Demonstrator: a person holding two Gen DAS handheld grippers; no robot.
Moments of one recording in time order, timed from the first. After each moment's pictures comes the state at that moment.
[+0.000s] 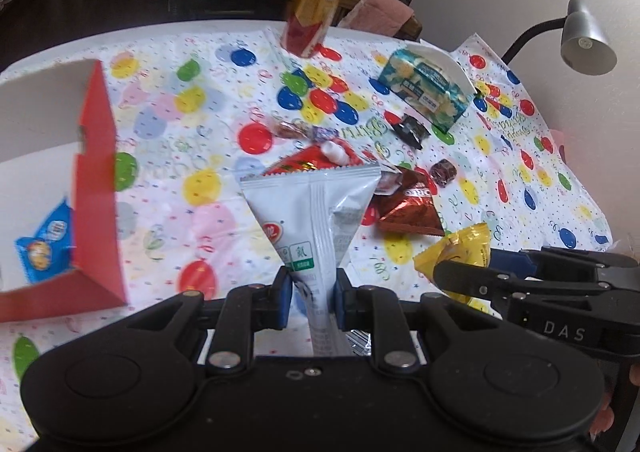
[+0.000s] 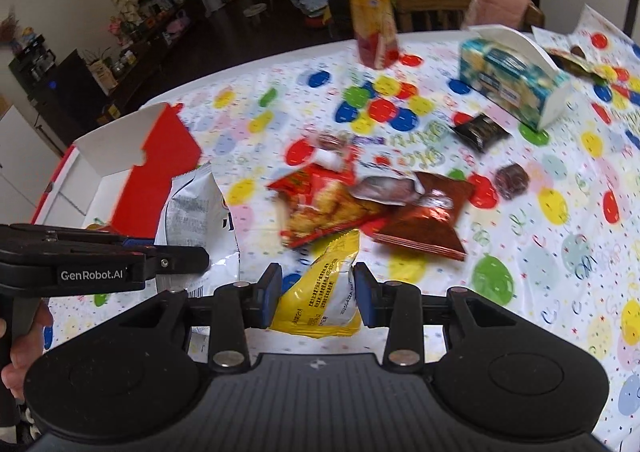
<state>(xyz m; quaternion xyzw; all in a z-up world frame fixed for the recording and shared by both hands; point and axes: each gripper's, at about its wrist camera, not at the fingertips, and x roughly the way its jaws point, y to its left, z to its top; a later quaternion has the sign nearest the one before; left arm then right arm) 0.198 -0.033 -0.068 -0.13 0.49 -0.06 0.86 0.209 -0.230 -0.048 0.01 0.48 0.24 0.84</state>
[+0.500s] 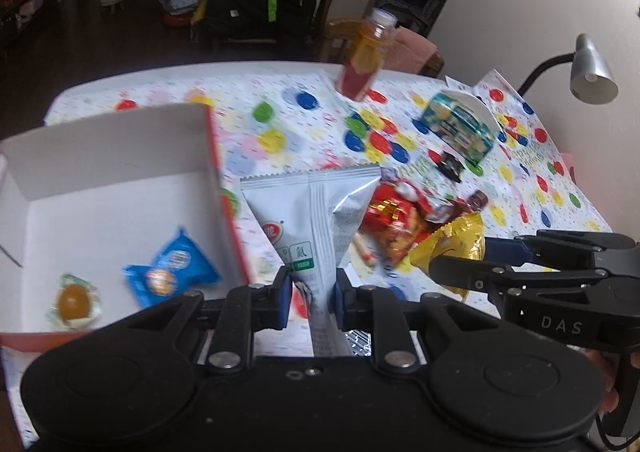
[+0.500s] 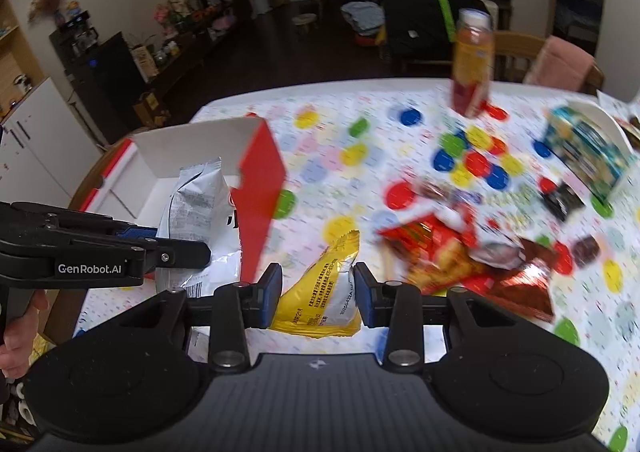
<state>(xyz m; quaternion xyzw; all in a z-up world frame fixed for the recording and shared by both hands) 0.168 0.065 -0.029 -0.12 0.46 -0.04 0.88 0.194 -0.120 -0.013 -0.03 0.44 0.30 0.84</state>
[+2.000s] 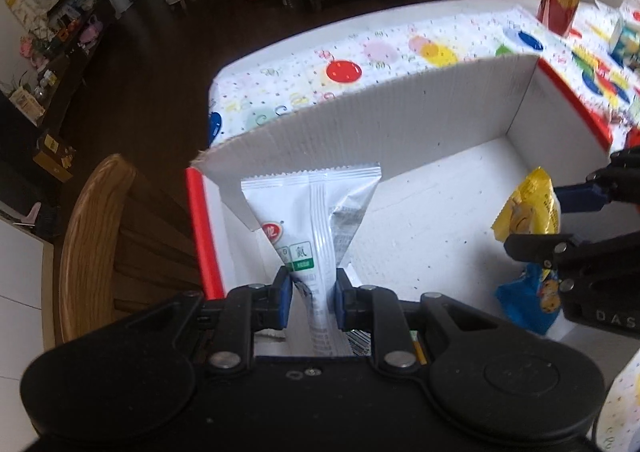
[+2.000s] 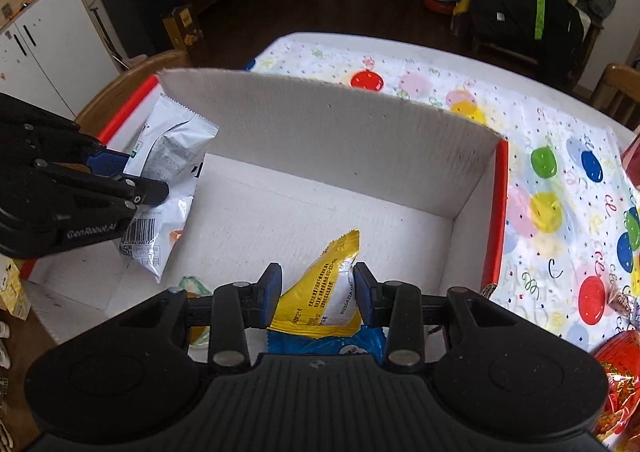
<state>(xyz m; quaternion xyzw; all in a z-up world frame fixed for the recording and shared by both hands) 0.230 0.266 -0.102 0.06 0.54 0.08 0.83 0.247 0.138 -0.104 -0.15 0.49 0.34 0.79</state>
